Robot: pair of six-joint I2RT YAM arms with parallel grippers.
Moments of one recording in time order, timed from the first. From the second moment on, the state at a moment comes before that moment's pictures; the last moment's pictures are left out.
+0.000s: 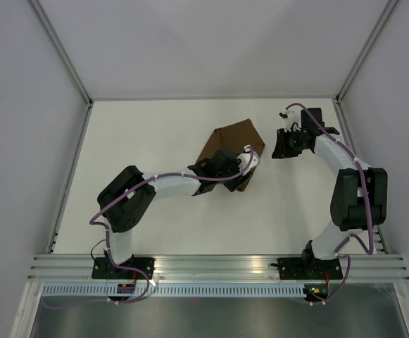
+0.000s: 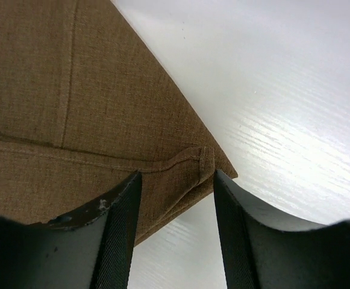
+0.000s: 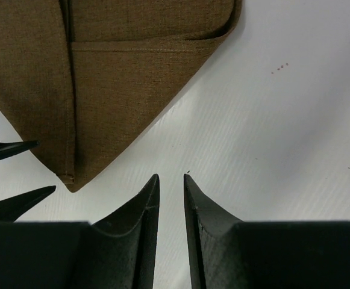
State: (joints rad) left arm -0.91 1.90 1.18 0.09 0.05 0.23; right arm 0.01 1.68 1.22 -0.54 -0.46 -0.10
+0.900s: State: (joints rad) left arm -0.45 2.00 1.26 -0.09 -0.14 -0.36; right arm 0.17 2.08 1.48 -0.58 -0.31 -0.10
